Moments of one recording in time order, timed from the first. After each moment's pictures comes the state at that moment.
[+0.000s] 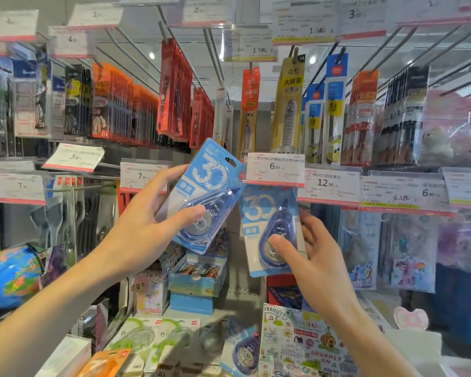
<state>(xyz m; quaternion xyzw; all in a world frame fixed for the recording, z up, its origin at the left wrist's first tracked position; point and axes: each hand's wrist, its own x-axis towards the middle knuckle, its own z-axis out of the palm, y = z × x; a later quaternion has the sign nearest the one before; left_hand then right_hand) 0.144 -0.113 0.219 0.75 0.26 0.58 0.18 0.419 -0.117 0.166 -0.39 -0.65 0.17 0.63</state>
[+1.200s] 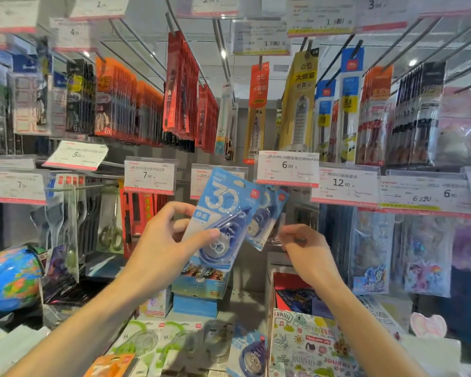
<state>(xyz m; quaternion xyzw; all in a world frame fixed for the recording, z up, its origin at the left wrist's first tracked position) 0.156 -0.097 0.187 0.67 0.38 0.59 0.26 0.427 -0.034 0.161 -0.54 -0.60 0.17 0.57</state>
